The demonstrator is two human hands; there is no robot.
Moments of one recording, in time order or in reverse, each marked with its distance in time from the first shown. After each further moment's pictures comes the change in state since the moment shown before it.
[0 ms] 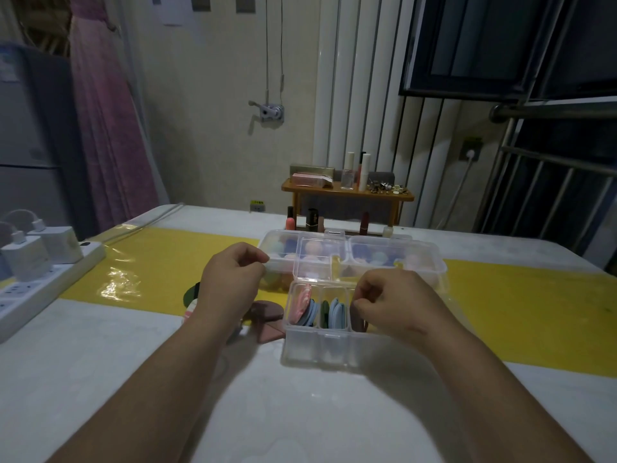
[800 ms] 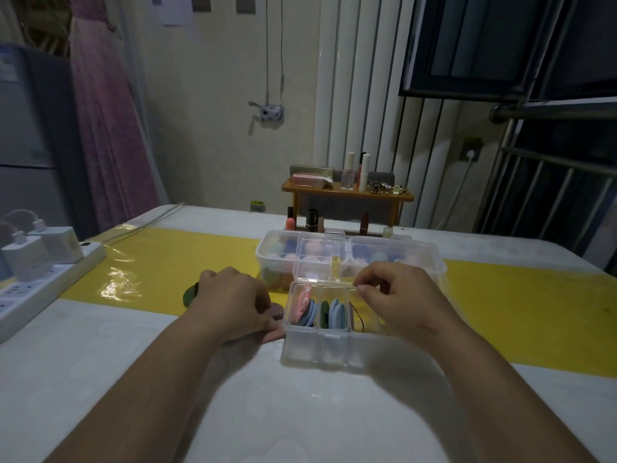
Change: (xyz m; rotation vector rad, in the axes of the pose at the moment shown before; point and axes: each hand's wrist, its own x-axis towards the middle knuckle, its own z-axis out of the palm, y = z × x) left_hand 0.010 -0.021 -0.012 1.139 -0.371 0.377; right_hand -0.002 0.004 -0.003 0.151 0.083 -0.097
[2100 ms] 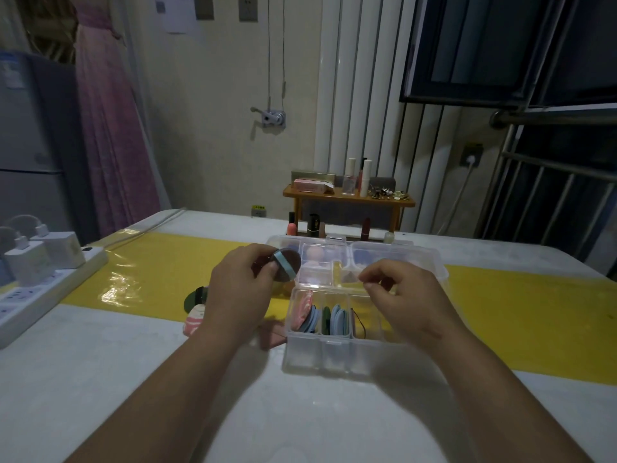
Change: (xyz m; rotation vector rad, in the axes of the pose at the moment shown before) left_hand -0.008 0.031 -0.018 -0.811 0.519 -0.176; right_hand 0.001 0.002 0.001 0.058 0.122 -0.030
